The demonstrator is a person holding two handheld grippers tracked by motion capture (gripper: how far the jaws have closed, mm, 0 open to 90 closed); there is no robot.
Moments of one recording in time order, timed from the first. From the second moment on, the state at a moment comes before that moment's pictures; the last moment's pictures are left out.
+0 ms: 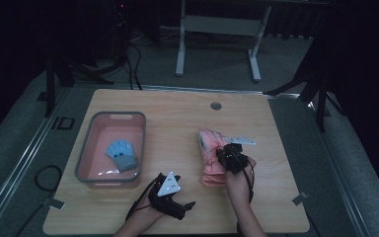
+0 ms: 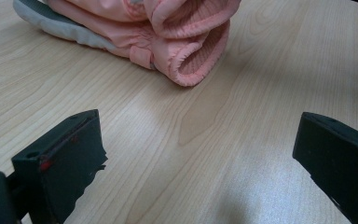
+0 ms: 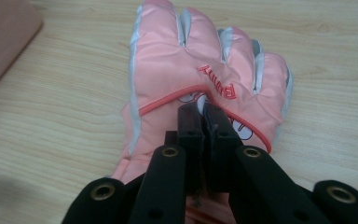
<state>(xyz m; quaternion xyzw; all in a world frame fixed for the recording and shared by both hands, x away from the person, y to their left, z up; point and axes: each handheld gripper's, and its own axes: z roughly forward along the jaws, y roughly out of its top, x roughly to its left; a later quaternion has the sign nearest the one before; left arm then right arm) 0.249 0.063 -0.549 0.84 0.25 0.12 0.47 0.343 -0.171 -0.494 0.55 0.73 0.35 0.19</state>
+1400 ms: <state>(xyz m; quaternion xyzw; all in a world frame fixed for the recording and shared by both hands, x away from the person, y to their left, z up) 0.263 0.060 -0.511 0.80 0.31 0.12 0.49 0.334 -0.255 -0.452 0.40 0.79 0.40 0.24</state>
